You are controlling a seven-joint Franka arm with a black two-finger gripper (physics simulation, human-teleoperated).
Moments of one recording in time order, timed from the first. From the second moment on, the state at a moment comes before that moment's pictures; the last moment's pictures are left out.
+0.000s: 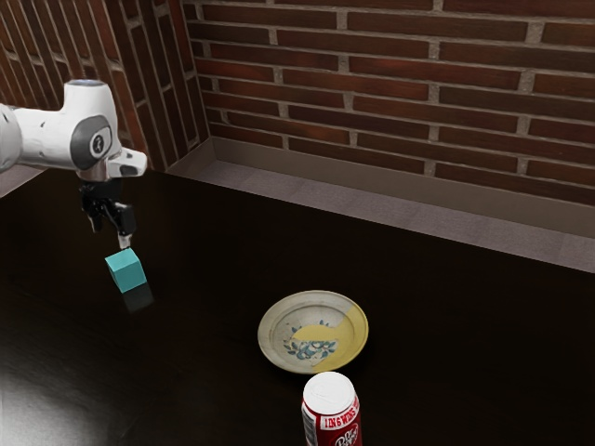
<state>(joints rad) 0.14 0.35 0.25 -1.76 0.05 2.00 0.53</state>
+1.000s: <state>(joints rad) 0.38 0.57 0.02 -1.69 0.09 2.19 0.88</state>
